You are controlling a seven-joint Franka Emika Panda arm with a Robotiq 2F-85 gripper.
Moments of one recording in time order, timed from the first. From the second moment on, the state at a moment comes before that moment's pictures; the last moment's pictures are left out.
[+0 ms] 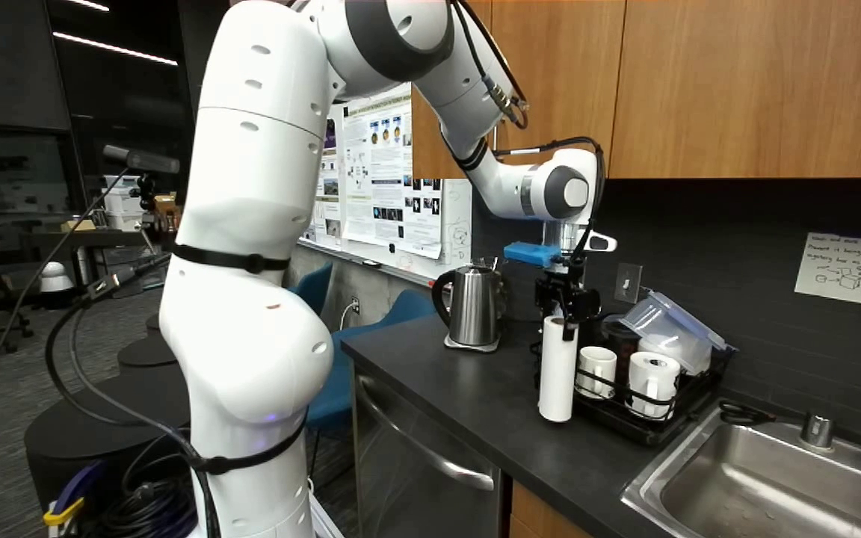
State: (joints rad) arm 0.00 0.23 -0.05 -1.98 -0.03 2.13 0.39
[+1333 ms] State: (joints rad) arm 0.00 0.23 -0.05 -1.96 -0.02 2.13 0.31
